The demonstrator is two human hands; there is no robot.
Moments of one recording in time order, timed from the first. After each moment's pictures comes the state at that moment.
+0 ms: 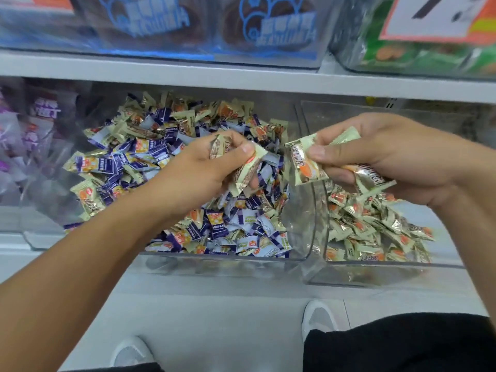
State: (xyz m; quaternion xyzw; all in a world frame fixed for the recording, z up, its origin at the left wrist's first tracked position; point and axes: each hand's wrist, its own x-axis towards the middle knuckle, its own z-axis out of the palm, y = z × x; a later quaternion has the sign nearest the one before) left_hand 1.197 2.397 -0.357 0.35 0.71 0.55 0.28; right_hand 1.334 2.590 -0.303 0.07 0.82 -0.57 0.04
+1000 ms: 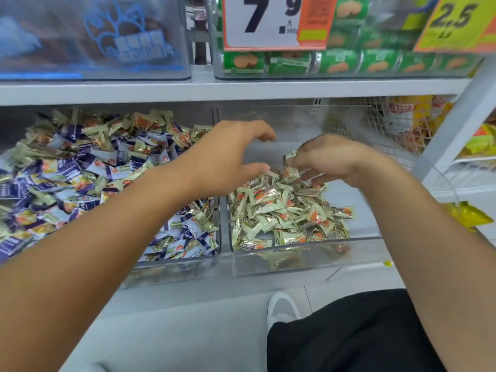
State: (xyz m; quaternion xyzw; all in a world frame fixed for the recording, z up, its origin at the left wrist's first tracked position) left_hand 1.247 2.521 -0.338 0.60 0.77 0.22 0.03; right_hand 1.370 2.698 -0.353 0.38 0.82 -0.43 0.02
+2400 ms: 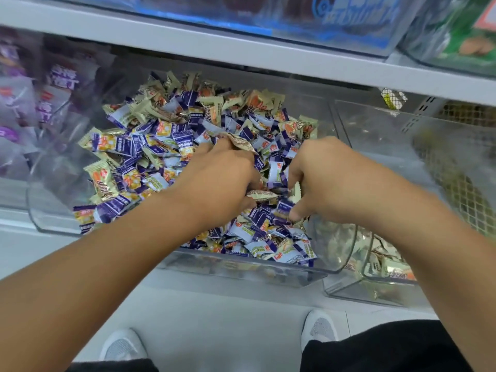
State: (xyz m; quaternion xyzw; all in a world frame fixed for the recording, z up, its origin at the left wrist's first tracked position) left_hand 1.171 2.394 -0.397 0.51 0.86 0.04 -0.03; right_hand 1.270 2.527 -0.338 0.14 0.98 -0.04 0.12
